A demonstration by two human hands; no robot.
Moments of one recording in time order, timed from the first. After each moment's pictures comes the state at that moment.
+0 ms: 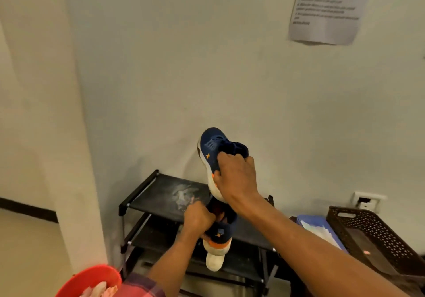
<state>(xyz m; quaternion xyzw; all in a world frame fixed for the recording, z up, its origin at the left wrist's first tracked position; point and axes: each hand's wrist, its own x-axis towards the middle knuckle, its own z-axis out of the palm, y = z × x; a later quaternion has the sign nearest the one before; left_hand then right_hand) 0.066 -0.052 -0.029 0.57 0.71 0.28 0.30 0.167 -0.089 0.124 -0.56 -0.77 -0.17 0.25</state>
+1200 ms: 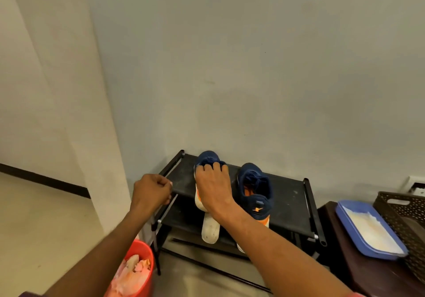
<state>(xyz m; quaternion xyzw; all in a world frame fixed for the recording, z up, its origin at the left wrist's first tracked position) -0.120 -0.087 -0.024 0.48 0.72 0.44 0.23 0.046 -0.045 -0.006 -0.52 -0.83 -0.15 0.13</state>
